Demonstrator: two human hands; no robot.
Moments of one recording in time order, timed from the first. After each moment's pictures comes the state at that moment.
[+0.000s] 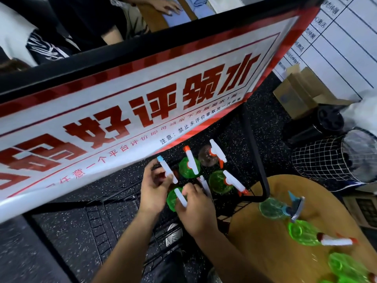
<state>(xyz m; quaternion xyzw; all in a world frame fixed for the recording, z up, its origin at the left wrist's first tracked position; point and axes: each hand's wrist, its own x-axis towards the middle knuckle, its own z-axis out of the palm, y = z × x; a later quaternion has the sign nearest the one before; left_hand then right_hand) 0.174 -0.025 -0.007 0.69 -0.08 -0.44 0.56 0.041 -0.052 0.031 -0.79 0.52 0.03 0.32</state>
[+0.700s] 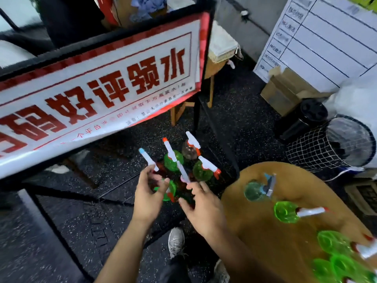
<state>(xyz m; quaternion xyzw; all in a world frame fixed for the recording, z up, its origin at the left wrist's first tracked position) 0.104 0.021 0.034 0.73 -0.26 -0.36 0.52 -0.067 -0.028 0.065 -0.80 0.52 -0.02 0.31</state>
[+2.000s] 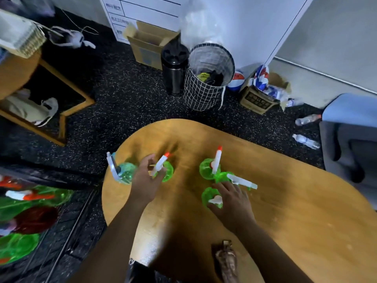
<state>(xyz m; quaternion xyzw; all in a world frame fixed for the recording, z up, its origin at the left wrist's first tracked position) -0.298 -0.100 -0.032 0.65 -0.57 -0.45 0.22 -0.548 0.028 0.004 -0.59 0.76 0.01 0.27</state>
